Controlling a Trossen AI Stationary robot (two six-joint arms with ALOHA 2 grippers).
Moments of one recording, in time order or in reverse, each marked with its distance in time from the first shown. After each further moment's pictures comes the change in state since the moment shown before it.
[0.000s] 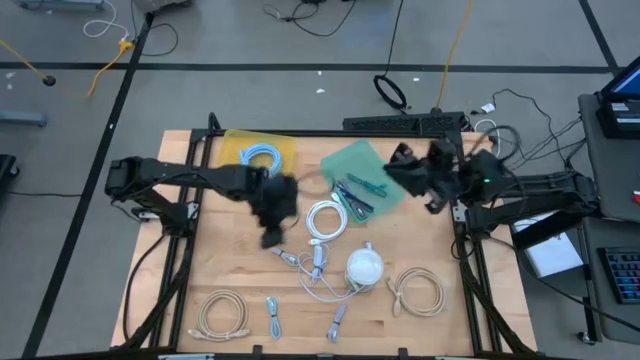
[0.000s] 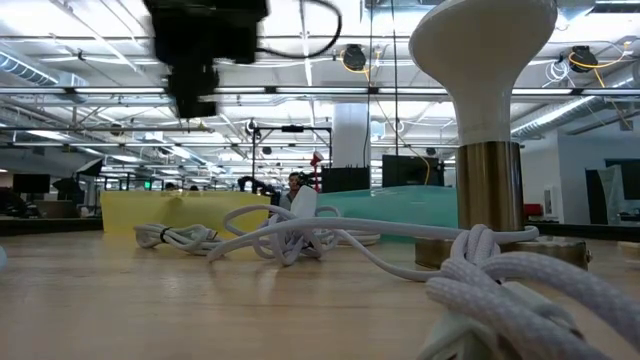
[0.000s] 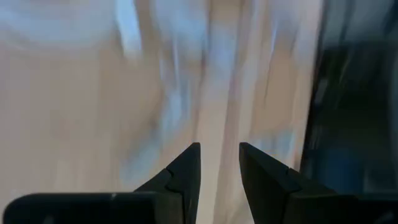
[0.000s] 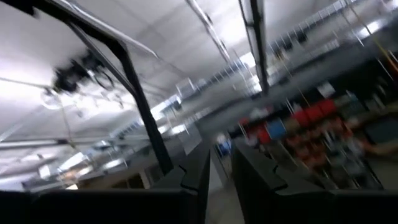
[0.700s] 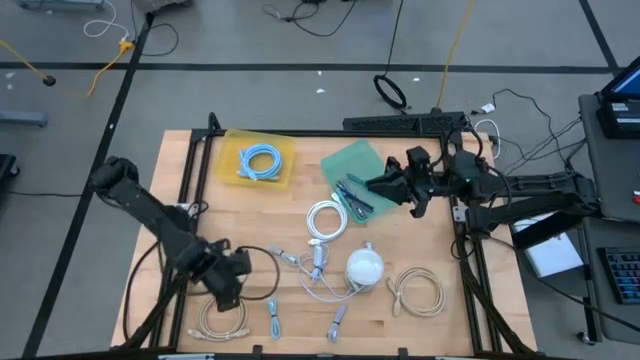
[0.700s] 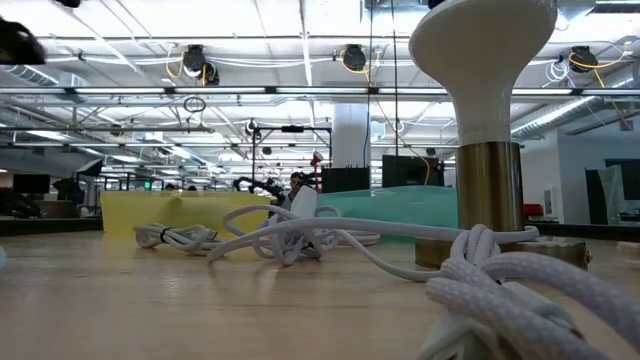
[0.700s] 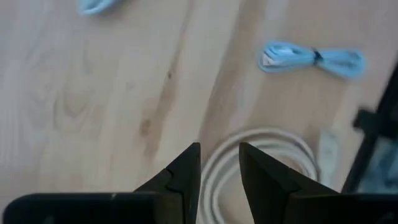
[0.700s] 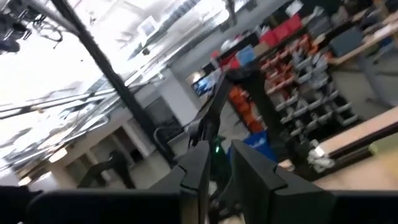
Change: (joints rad) left arm -0.765 -0.116 -0.146 -0.048 -0.602 -0.797; right arm -0.034 -0.001 0.000 -0.299 -0.083 0.100
